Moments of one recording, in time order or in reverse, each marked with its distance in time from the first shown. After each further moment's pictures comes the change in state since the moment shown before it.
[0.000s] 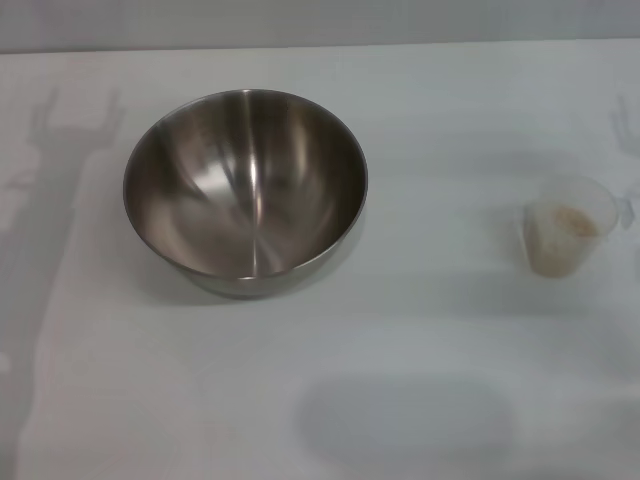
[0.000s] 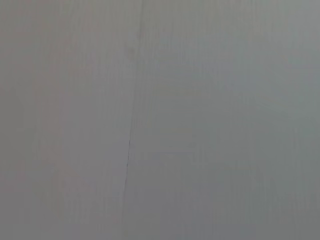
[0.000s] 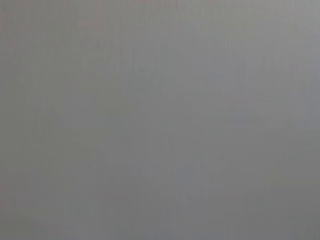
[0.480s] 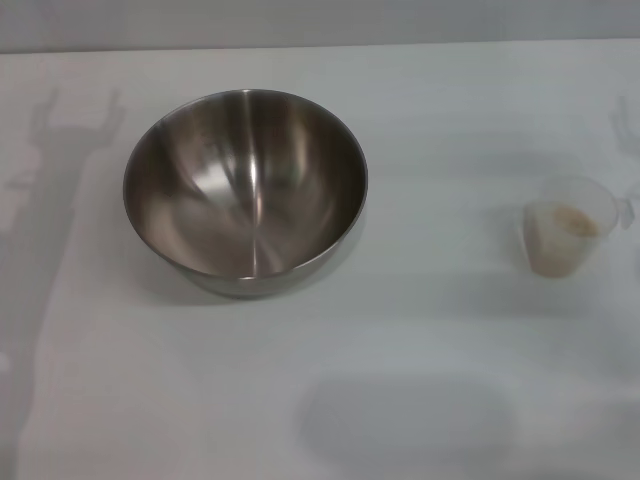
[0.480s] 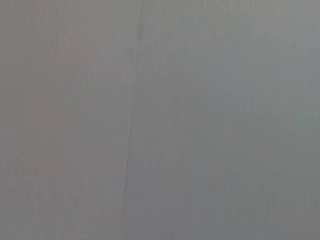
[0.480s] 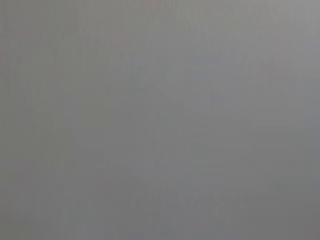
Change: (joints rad) left arm -0.001 0.000 0.000 -0.001 0.000 0.000 0.003; right arm -0.002 0.001 -0.001 0.001 0.001 -0.001 0.000
